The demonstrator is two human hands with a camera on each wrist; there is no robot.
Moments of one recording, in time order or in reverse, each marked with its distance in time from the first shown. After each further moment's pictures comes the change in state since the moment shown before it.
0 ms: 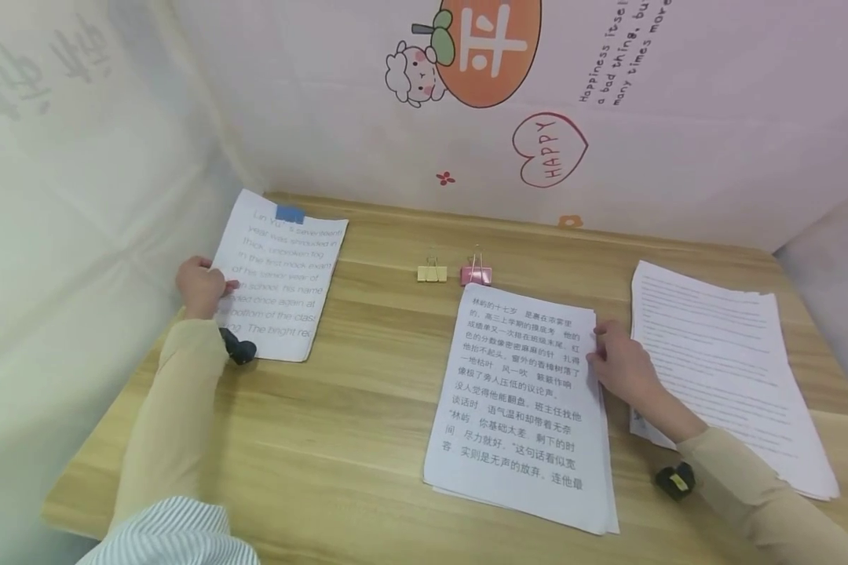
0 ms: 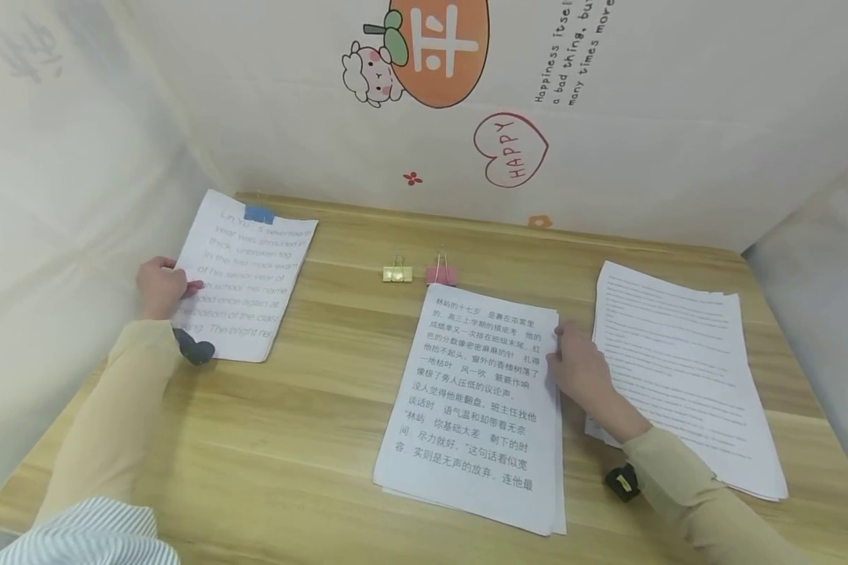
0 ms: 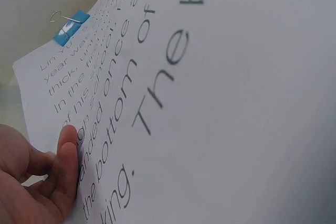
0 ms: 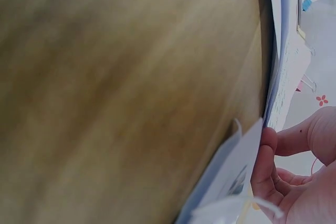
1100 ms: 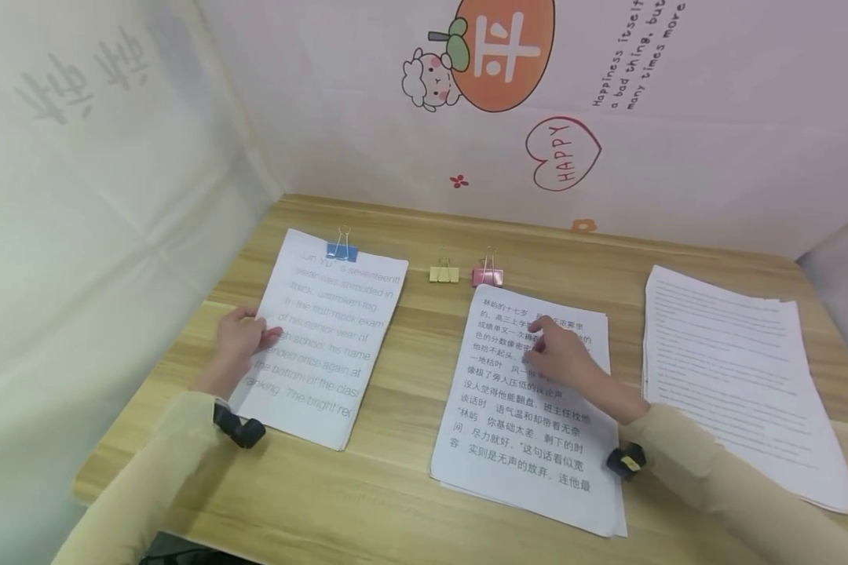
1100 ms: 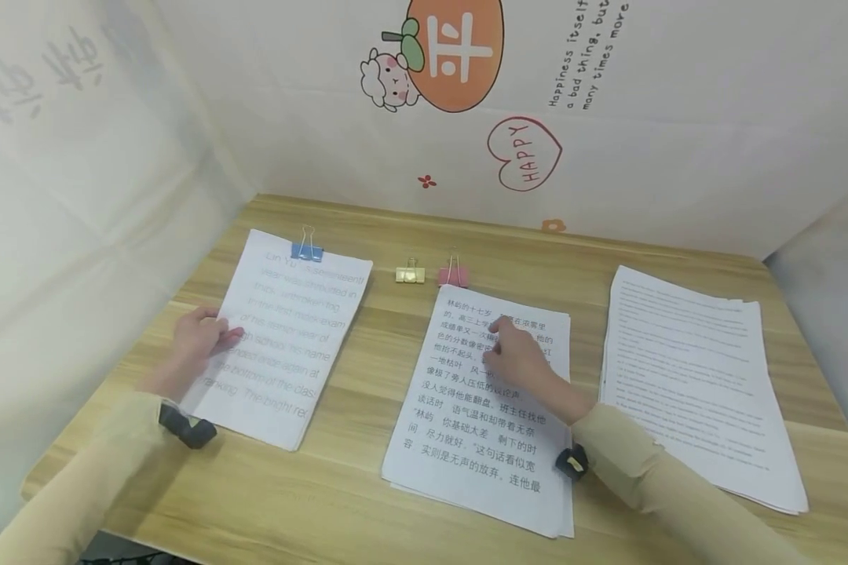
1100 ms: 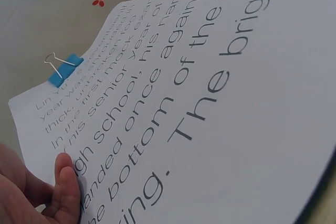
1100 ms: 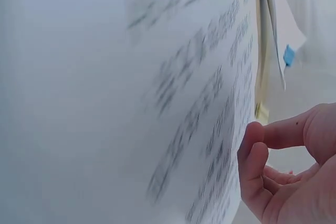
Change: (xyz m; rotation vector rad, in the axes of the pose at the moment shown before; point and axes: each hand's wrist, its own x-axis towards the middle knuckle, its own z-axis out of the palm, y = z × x) left_hand -0.113 -0.020 0.016 -0.174 -0.151 -0.077; right_hand 0.009 -0.082 0.016 0.150 -0.230 -0.129
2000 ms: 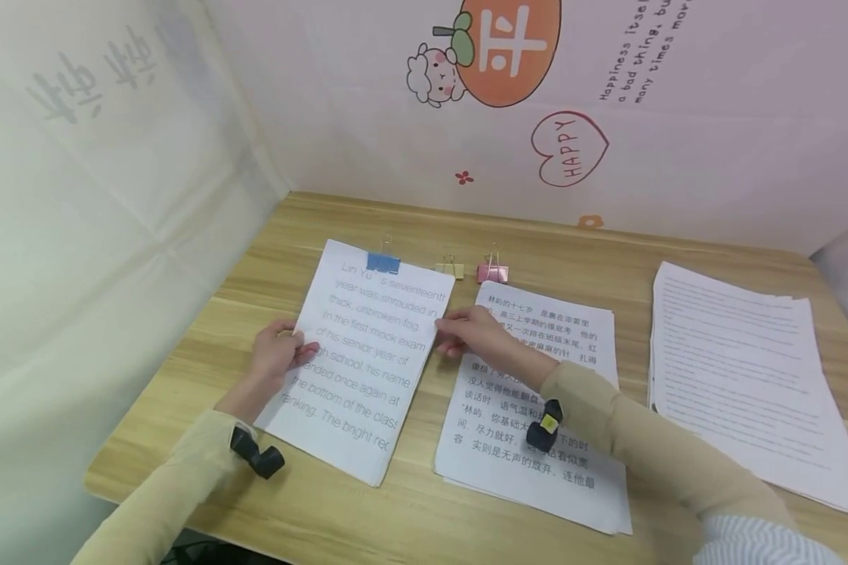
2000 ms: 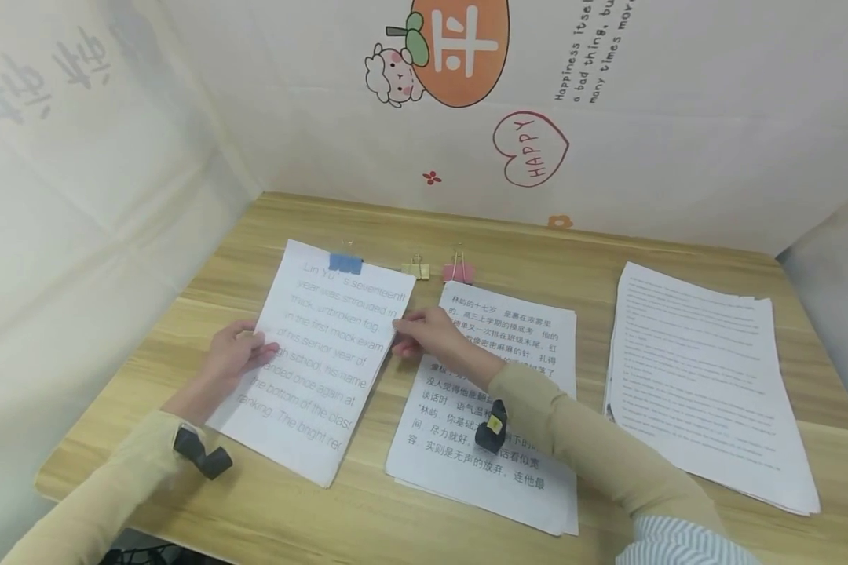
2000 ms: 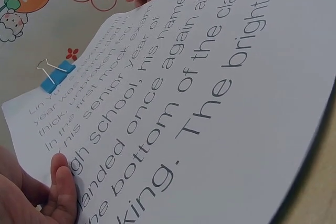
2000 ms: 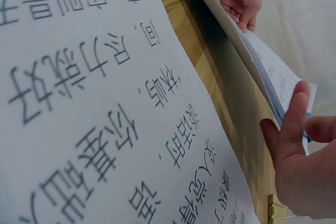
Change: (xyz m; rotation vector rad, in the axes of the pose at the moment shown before) left_hand -0.040 -0.002 0.035 -0.155 -0.149 -0.040; right_hand 0.052 -0.082 0.049 0.779 -0.257 0.087
